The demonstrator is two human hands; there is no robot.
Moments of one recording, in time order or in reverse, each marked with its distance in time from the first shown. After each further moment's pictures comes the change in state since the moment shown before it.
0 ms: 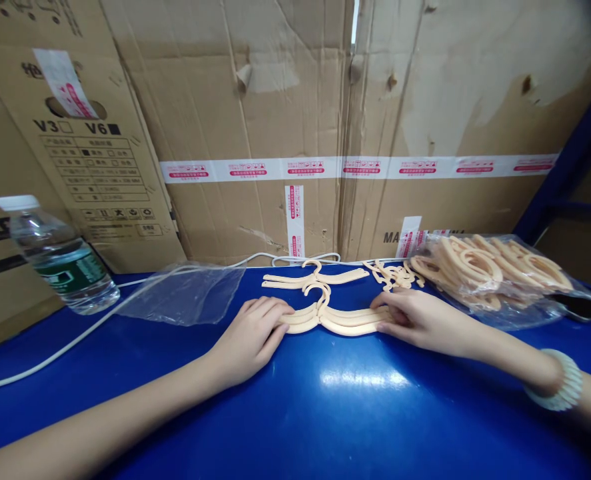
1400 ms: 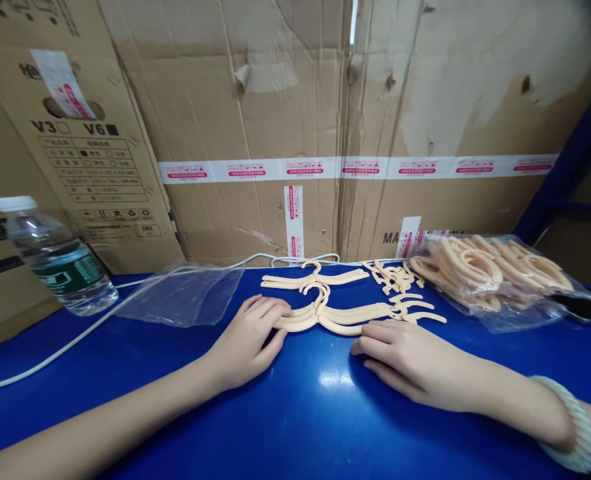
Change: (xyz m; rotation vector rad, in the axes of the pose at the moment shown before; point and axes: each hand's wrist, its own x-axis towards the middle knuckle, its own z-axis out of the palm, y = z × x) left_hand -0.002 0.000 0.000 0.011 -0.007 0.000; right_hand -0.014 -0.048 0.012 -0.065 -0.095 -0.308
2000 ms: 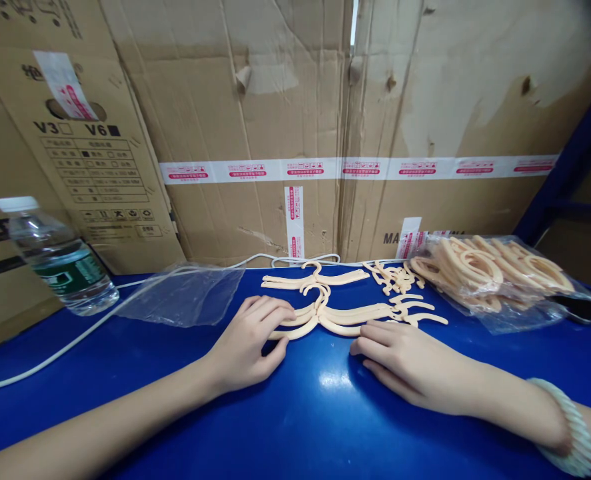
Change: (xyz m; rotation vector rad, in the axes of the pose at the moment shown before) left_hand 0.000 0.004 -0.002 -0.038 0.096 0.090; right_hand 0.002 0.000 0.005 -0.021 0.016 -0.013
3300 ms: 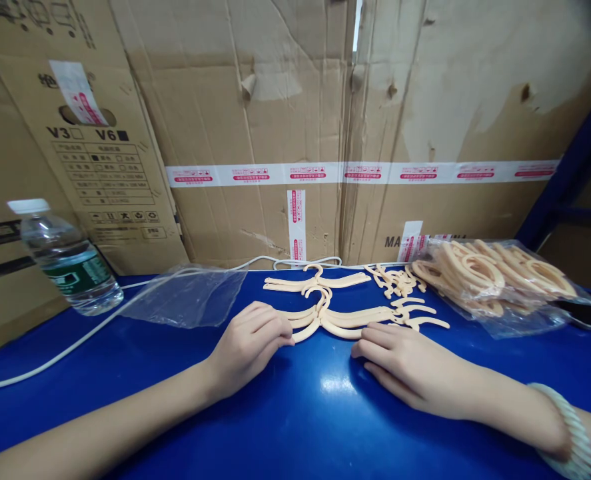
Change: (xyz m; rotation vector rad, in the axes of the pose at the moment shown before) left_hand -0.003 -0.001 0.000 0.000 0.200 0.210; right_hand 0.001 -0.002 -0.001 0.007 0.014 -0.006
